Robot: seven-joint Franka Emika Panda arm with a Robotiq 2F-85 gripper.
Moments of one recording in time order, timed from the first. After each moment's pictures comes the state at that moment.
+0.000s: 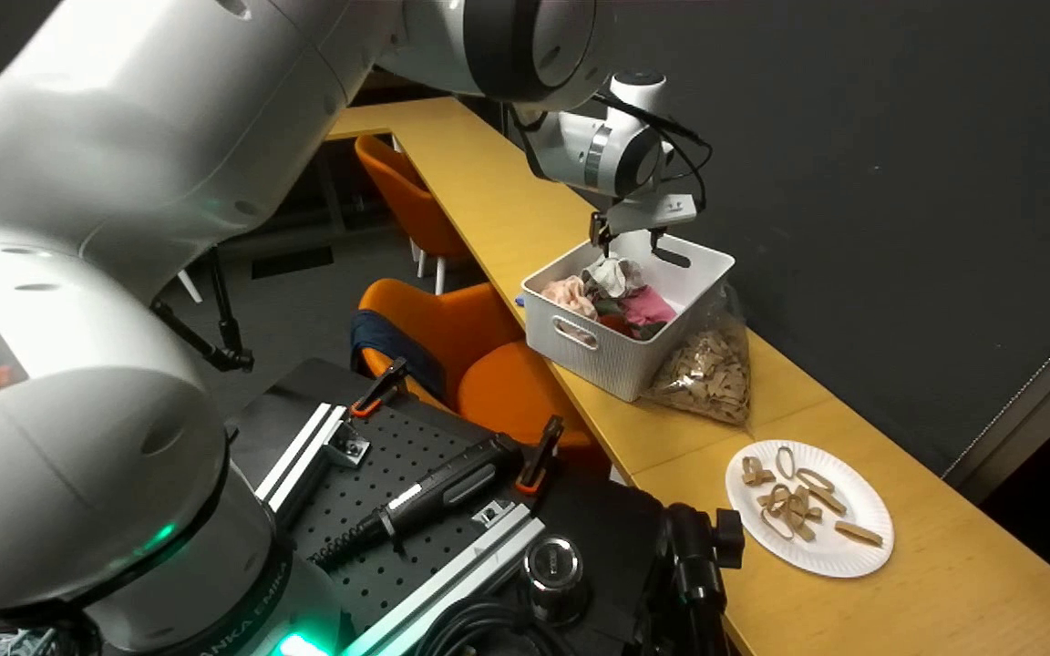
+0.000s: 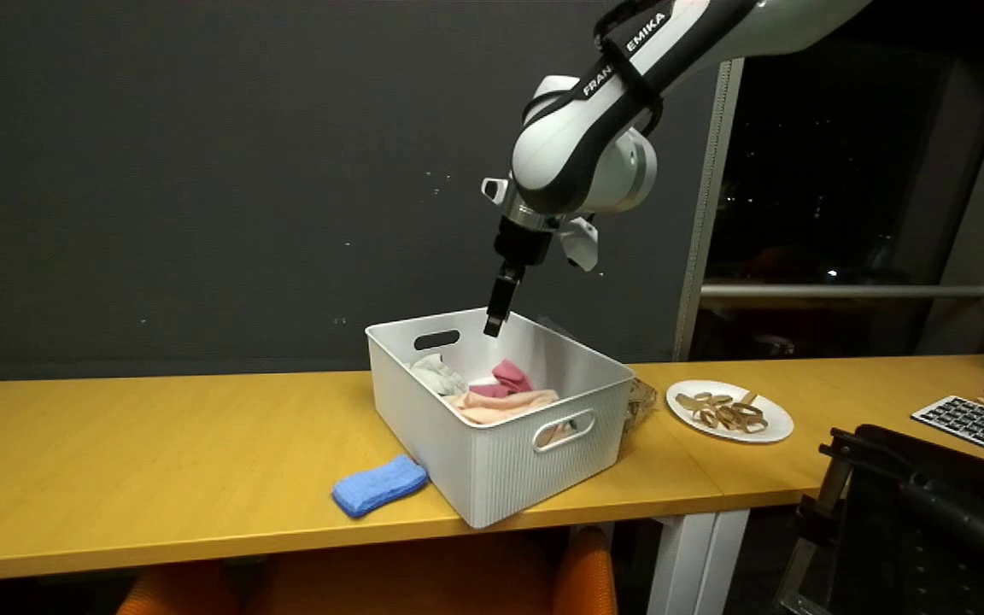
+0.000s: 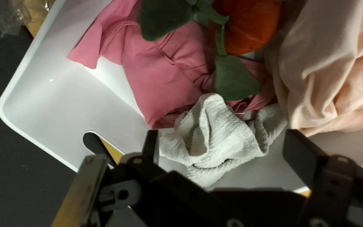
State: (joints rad) arm -0.15 0.95 0.09 -1.39 -0.07 2.65 -0.67
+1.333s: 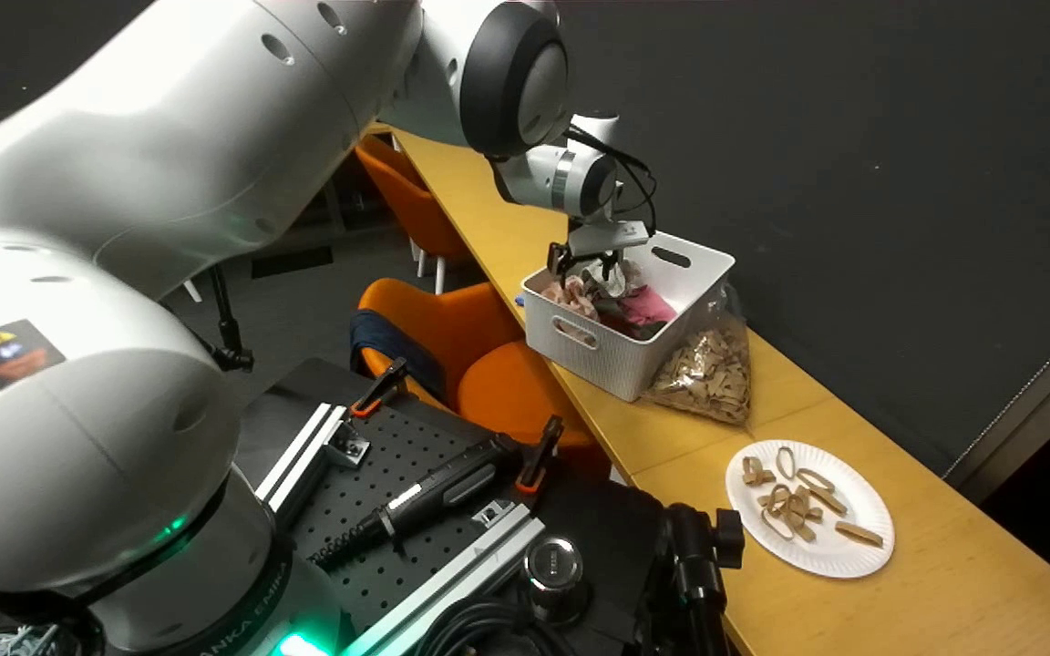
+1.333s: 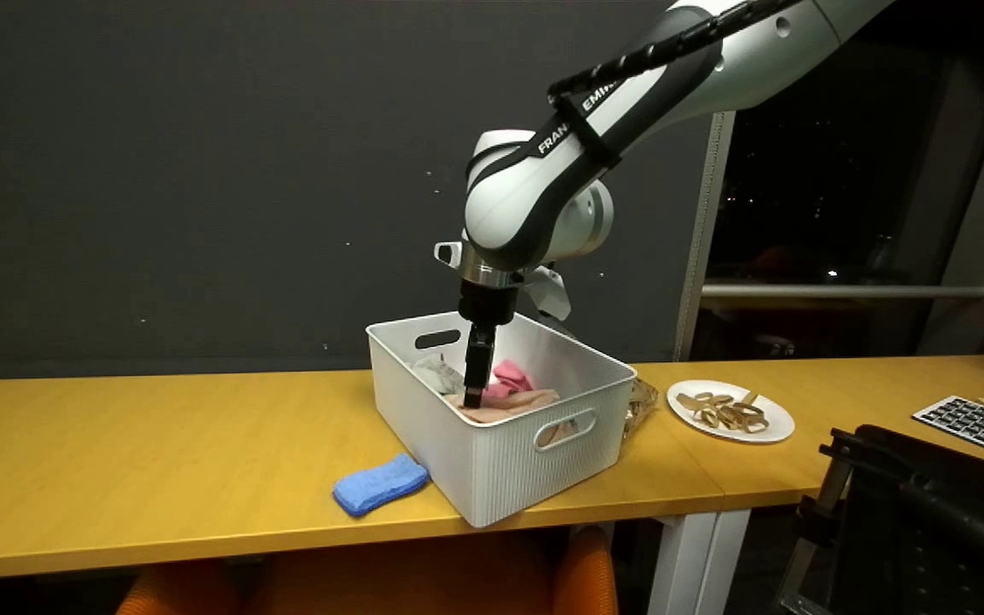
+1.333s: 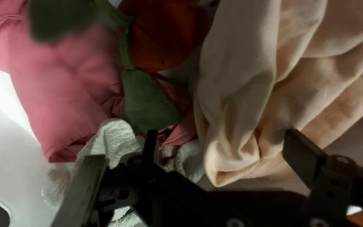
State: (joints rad) arm -0.06 1.09 0.11 -1.27 -0.12 2.47 -0.67
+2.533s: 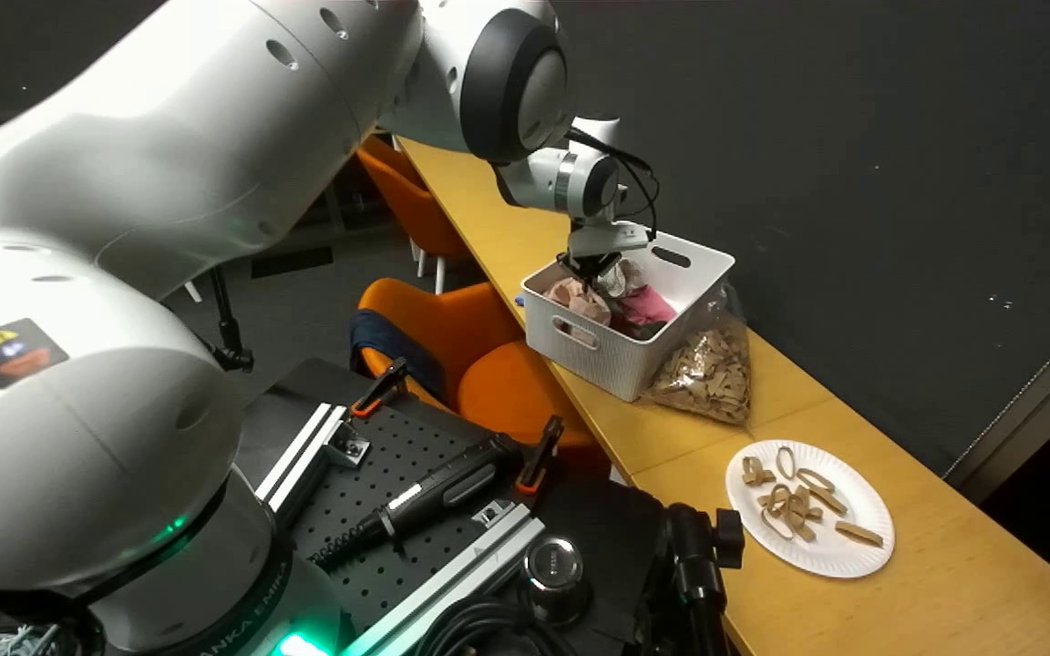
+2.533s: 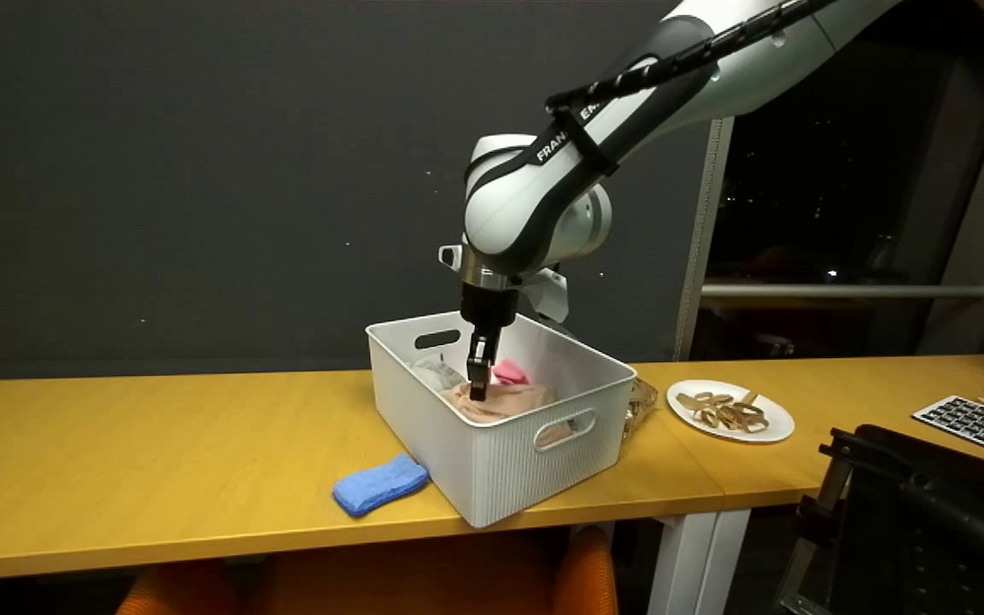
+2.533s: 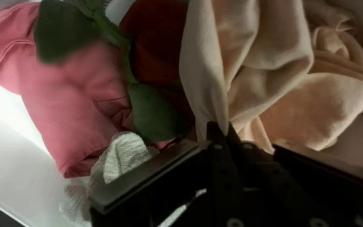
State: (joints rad) arm -0.06 1.10 0.09 -1.24 -0.13 2.45 -0.59
